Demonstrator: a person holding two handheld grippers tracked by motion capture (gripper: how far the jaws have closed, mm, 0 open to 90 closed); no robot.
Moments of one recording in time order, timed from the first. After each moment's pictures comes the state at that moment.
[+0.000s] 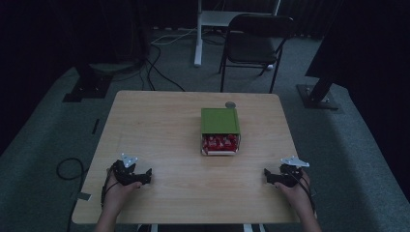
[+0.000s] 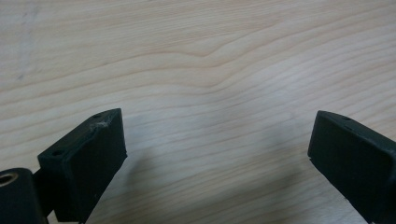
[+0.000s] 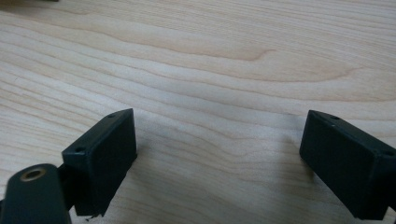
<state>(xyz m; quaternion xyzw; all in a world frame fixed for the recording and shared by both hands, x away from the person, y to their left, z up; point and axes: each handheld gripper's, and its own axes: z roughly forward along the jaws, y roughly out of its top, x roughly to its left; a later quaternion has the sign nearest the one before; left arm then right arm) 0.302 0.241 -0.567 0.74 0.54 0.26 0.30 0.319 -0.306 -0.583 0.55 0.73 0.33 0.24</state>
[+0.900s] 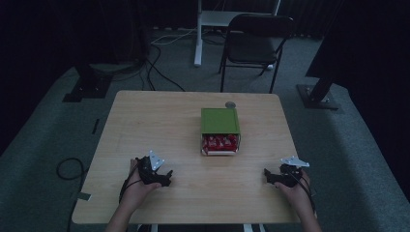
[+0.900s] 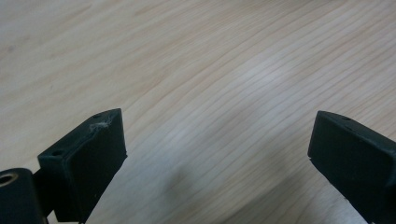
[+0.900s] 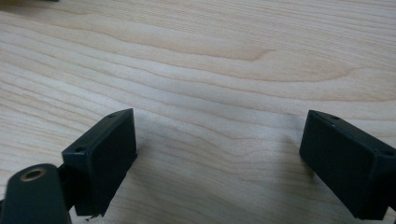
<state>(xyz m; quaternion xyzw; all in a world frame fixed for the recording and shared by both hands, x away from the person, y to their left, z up) 0.307 0.174 -0.554 0.81 0.41 0.29 0.29 0.319 -0.306 -0.583 0.55 0.73 0.33 0.24</state>
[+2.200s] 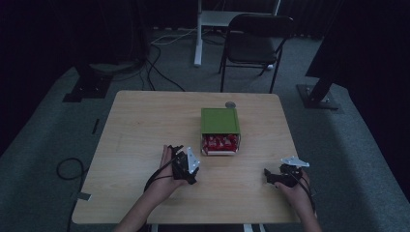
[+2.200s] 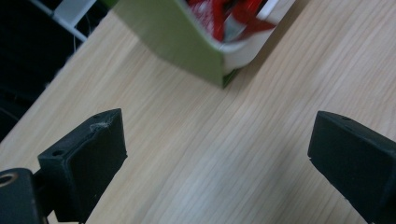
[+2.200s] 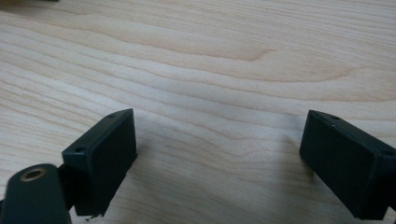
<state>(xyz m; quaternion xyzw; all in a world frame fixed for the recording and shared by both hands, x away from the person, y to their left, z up) 0.312 0.076 -0.519 0.87 0.22 0.36 0.25 0.319 -0.305 -0.583 0.55 0.73 0.33 0.24</state>
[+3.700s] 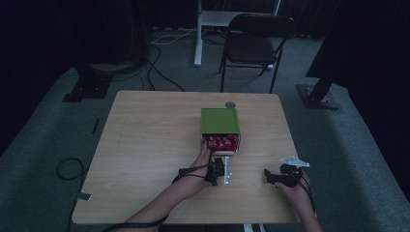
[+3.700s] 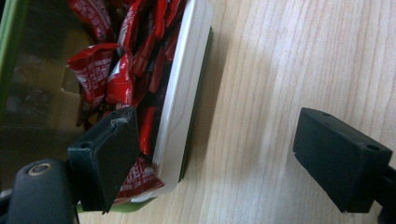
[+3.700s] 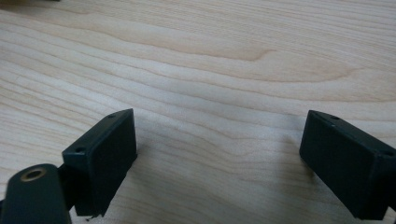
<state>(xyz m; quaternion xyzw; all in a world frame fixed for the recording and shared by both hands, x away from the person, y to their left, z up) 0.320 -0.010 -0.533 0.91 0.02 0.39 0.16 0.319 -0.306 -0.583 0.55 0.73 0.33 0.24</state>
